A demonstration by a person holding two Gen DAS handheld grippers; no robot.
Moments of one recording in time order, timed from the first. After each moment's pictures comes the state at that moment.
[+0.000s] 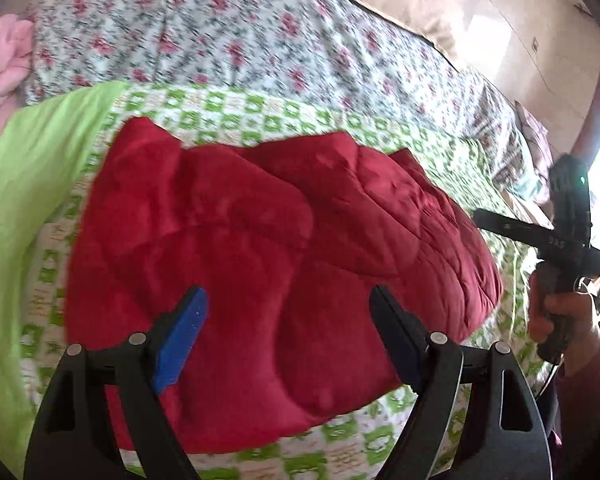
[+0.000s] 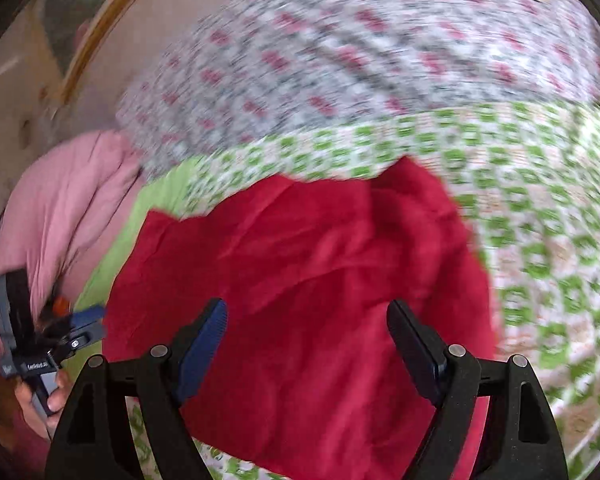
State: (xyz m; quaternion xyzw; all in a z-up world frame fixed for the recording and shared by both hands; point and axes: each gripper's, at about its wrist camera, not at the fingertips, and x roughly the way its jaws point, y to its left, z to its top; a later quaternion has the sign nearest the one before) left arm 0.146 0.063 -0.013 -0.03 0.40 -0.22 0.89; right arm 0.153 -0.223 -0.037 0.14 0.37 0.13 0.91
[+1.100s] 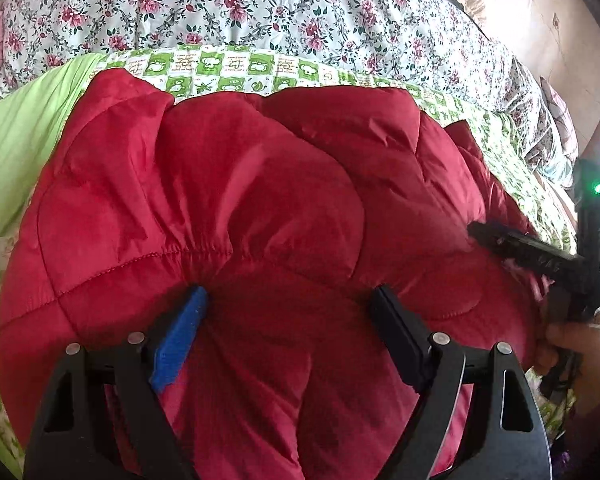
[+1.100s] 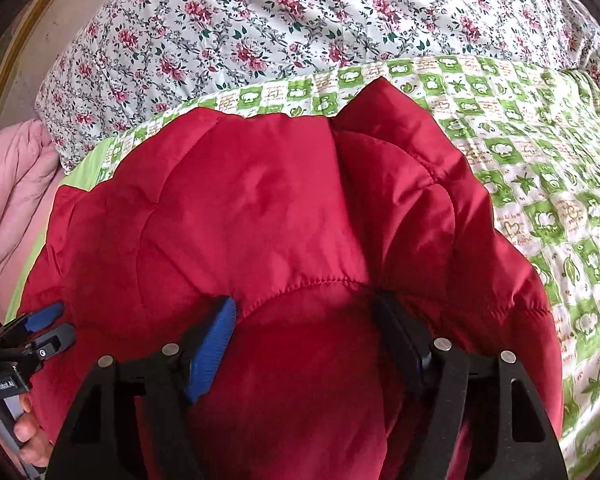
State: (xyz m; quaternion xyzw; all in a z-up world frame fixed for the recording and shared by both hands) left arm 0.216 0.037 -0.067 0.01 0.43 -0.20 0.88; right arm 0.202 -0.218 -0.113 0.13 0.41 0.00 0.90
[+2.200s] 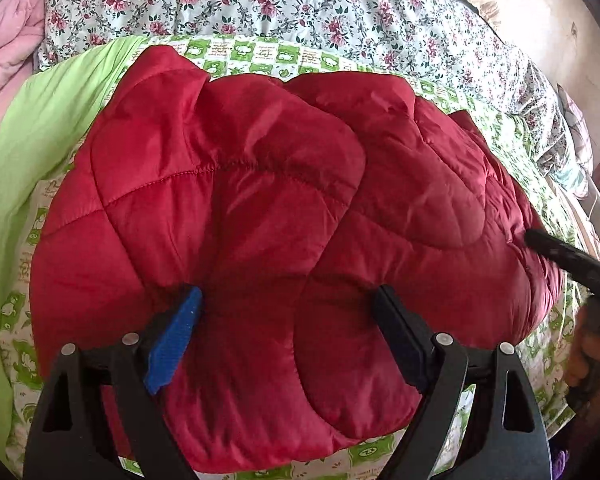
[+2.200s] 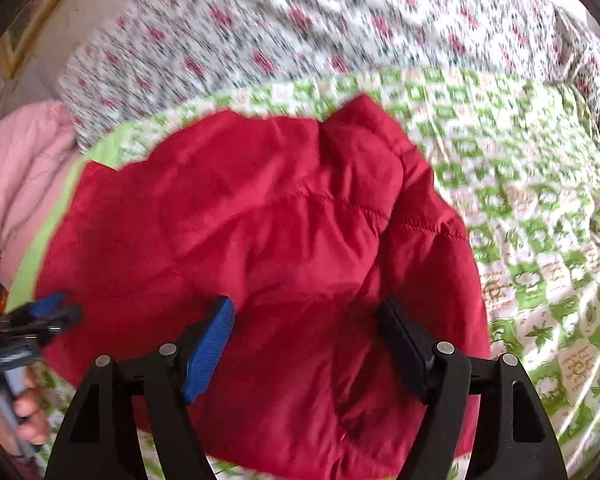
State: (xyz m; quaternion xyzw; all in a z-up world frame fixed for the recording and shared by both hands) left arm 0.167 0.053 -0.063 -0.01 0.45 -0.15 0.88; right arm 0.124 -0.210 -0.083 0.11 0.39 0.01 0.91
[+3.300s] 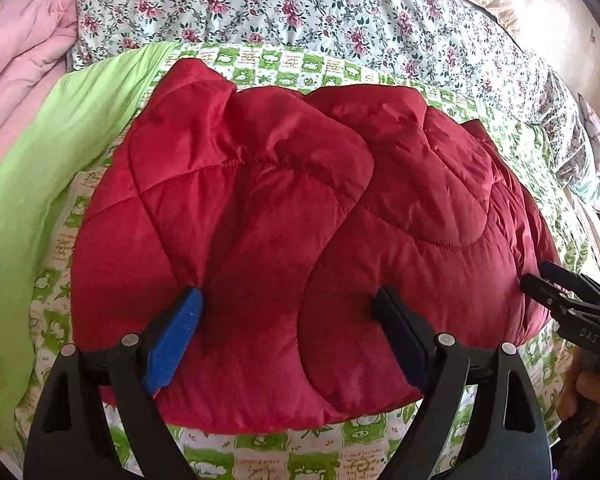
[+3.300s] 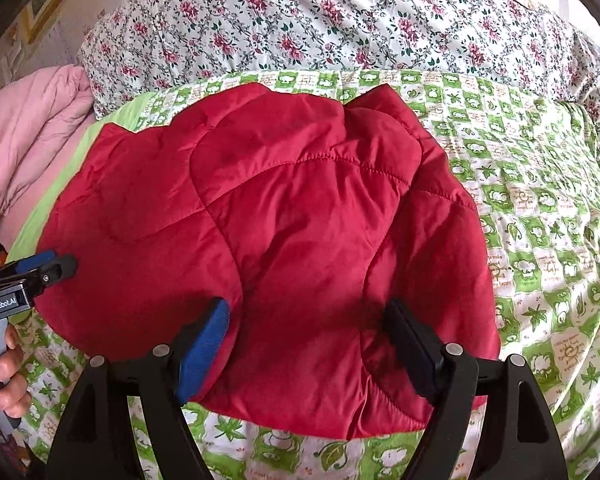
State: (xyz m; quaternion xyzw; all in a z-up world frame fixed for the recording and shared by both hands) left arm 0.141 0.056 -0.056 0.00 0.44 -0.09 0.89; right arm 0.108 -0.193 -0.094 0.06 0.42 0.02 0.91
